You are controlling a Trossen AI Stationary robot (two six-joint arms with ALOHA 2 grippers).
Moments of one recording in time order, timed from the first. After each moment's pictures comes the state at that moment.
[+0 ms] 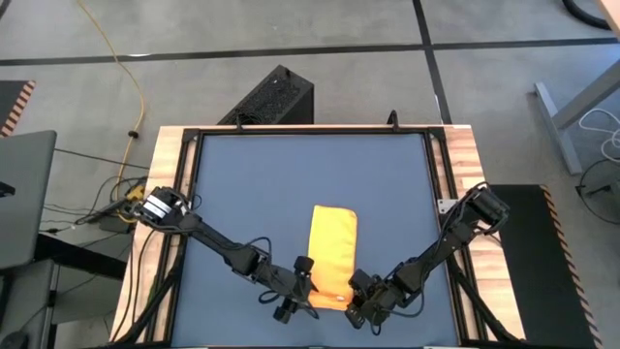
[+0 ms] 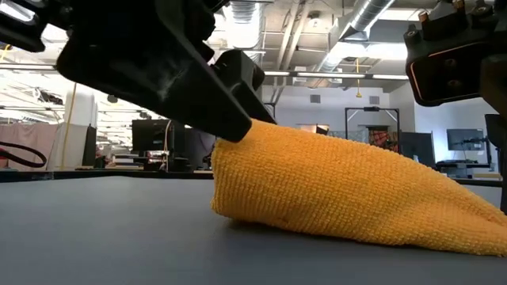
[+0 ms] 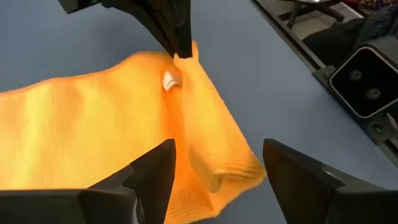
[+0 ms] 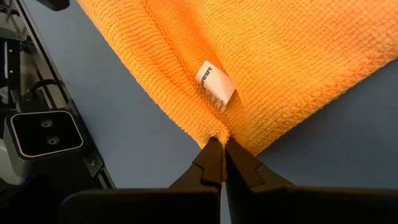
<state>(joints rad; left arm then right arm) -0.48 1.94 1.05 0.30 -0.07 -0.05 0.73 1.86 0.98 -0.08 0.24 1.48</state>
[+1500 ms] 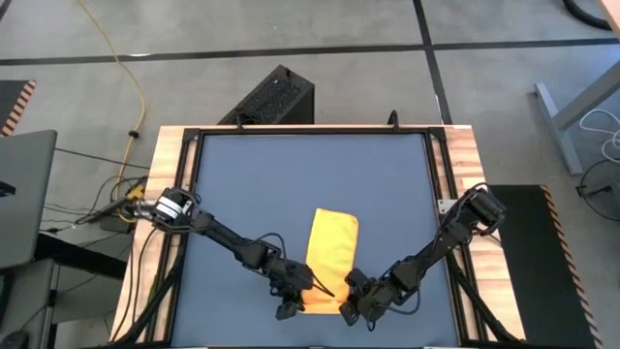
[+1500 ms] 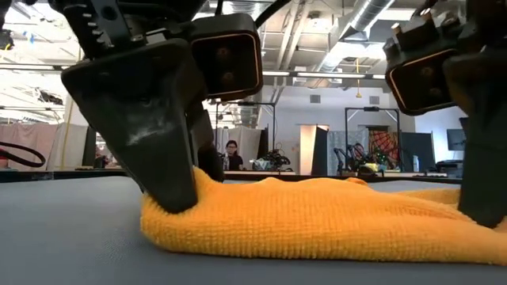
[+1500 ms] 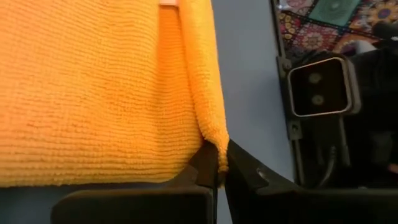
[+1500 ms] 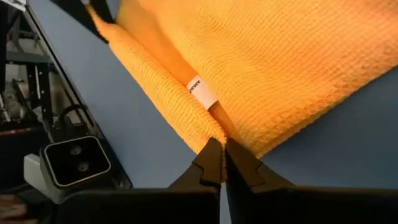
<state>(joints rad) -0.40 2.05 1.06 0.16 0.38 -0.65 0.71 1.87 0.98 0.03 0.21 1.57</state>
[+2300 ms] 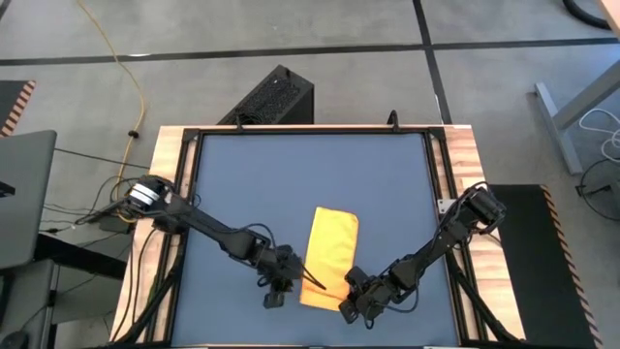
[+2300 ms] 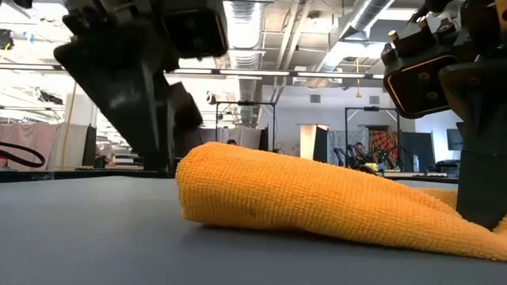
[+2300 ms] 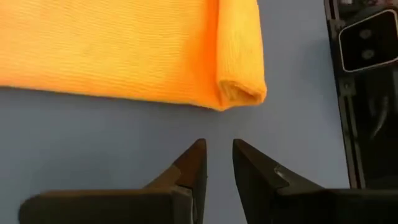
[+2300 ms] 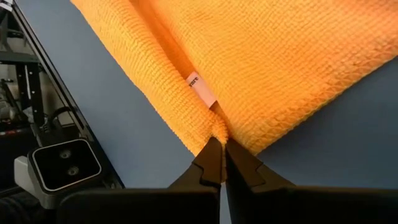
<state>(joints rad) -0.39 1.81 1.05 -0.13 0.17 -0.45 0.69 1.87 0.98 -0.03 0.21 1.56</state>
